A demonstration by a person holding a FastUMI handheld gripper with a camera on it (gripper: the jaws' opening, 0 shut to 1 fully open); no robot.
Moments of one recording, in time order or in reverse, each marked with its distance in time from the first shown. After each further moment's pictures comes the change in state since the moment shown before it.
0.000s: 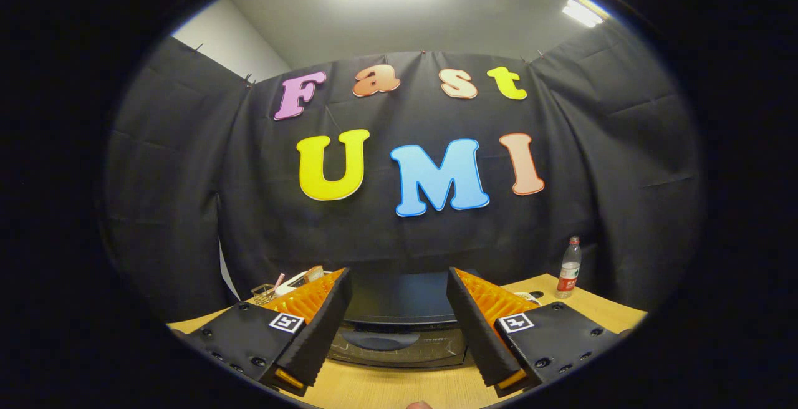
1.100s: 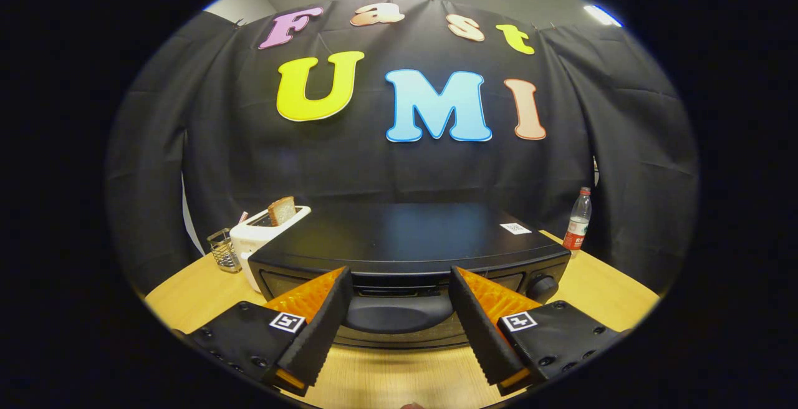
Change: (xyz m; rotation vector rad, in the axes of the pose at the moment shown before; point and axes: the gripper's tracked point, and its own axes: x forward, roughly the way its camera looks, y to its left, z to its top) arm 0.053 0.015 -0.111 -0.051 0.241 -0.109
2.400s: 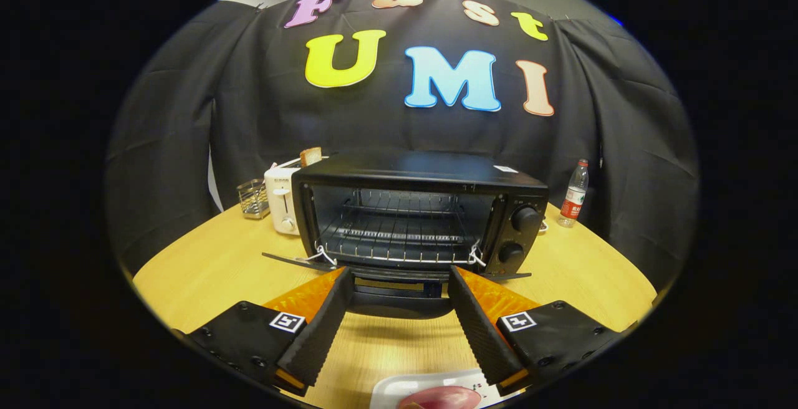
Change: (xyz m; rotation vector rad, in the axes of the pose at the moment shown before) arm -0.088 0.001 -0.084 -0.065 0.163 0.078
